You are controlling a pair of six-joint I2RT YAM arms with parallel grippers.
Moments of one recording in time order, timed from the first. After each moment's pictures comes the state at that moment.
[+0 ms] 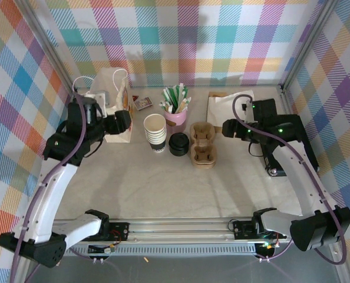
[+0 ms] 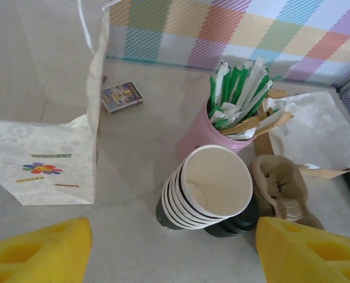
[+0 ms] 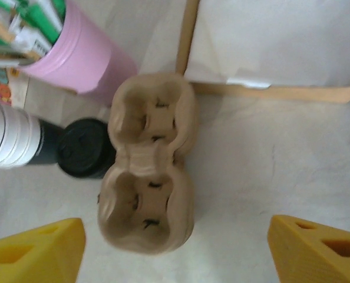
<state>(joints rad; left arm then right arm) -0.31 1.10 1.42 -0.88 0.00 -0.34 0.29 1.19 1.26 -0.93 -0.16 0.35</state>
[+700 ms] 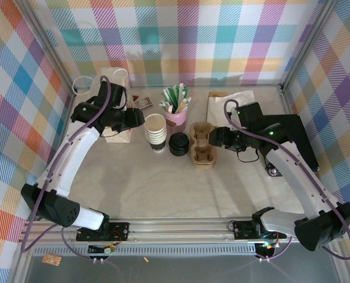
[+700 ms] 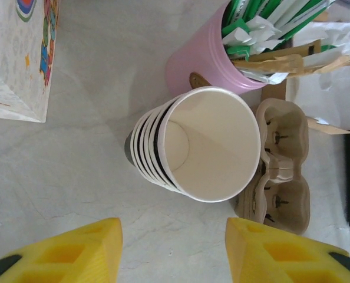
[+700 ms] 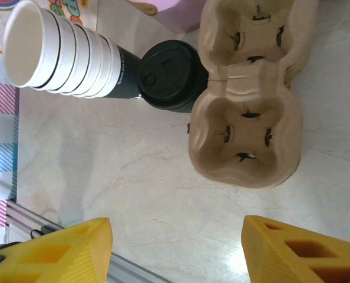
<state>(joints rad) -0.35 1.45 1.62 -1.09 0.11 -0.55 0.43 1.20 1.27 -0.98 -0.34 0.54</state>
